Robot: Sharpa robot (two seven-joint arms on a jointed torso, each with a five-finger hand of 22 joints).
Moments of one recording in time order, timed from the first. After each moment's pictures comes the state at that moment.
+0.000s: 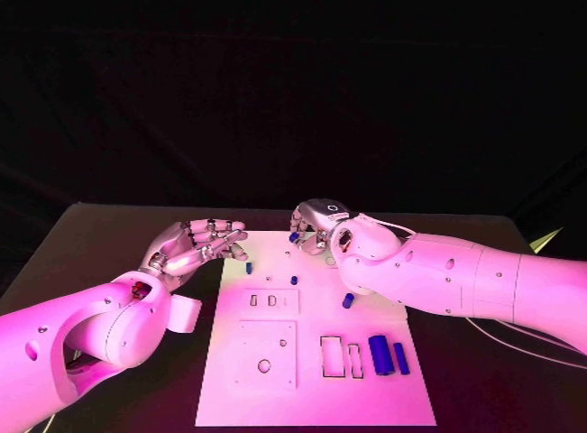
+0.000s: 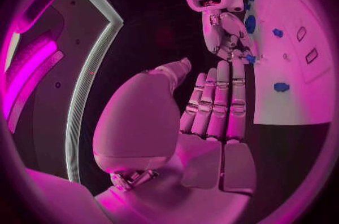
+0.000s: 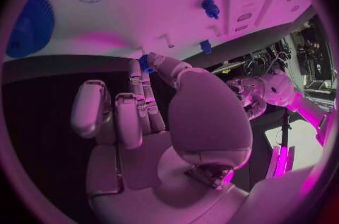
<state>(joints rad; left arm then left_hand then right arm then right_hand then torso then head) 1.16 -0.89 0.01 1.65 -0.13 -0.34 0.42 1.43 -0.20 0.50 0.18 0.05 0.86 0.22 0.25 0.22 1.07 0.17 0.08 0.08 0.92 0.11 0.64 0.50 0.17 0.85 0.21 0.58 0.31 1.32 -0.52 -0.15 1.23 -1.57 -0.46 -0.31 1.26 -0.18 0.61 0.00 0.15 1.04 0.13 0.29 0.33 1.23 0.06 0.09 0.16 1.46 0.00 1.45 1.30 0.10 1.37 0.09 1.30 1.14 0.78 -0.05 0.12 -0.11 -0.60</state>
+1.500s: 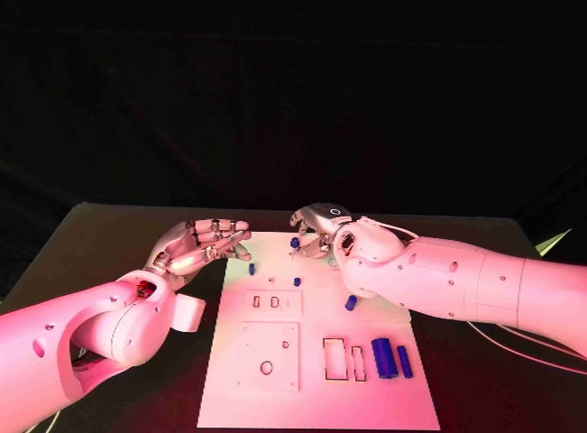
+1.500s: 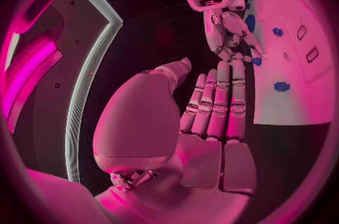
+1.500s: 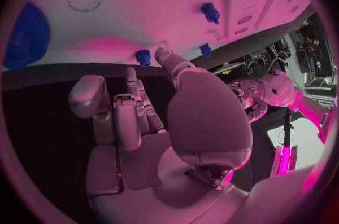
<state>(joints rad) 1.16 -0.89 0.01 1.64 -0.13 -0.34 0.42 1.43 -0.20 0.50 0.17 0.05 0.84 0.21 0.25 0.22 1.05 0.18 0.08 0.08 0.91 0.12 0.65 0.50 0.17 0.83 0.22 0.60 0.32 1.31 -0.52 -0.15 1.24 -1.55 -0.43 -0.30 1.32 -0.20 0.29 0.09 0.15 0.72 0.16 0.12 0.36 1.02 0.10 0.13 0.16 1.47 0.02 1.47 1.31 0.10 1.32 0.13 1.19 1.00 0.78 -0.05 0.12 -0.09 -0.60</state>
